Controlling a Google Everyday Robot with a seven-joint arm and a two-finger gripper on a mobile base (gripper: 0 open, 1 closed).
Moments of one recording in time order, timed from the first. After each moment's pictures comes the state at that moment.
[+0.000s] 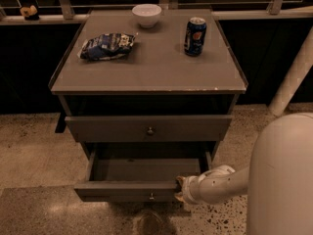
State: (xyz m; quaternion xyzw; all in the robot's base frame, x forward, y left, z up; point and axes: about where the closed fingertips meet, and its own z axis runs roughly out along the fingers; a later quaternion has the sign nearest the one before) arm 0.484 -0.112 0.391 -0.64 0.73 0.04 0.23
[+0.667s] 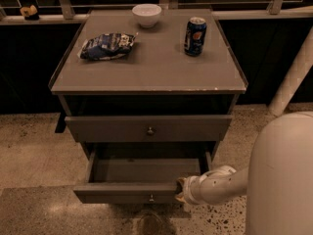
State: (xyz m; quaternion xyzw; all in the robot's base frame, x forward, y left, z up) arm 0.482 -0.115 0.396 -0.62 0.74 0.04 0.24
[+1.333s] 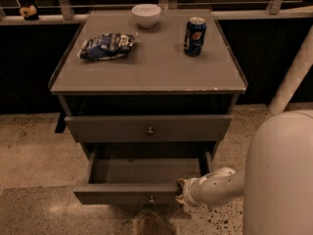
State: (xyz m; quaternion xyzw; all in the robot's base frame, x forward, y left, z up) arm 0.471 -0.118 0.389 -0.62 0.75 0.05 0.23
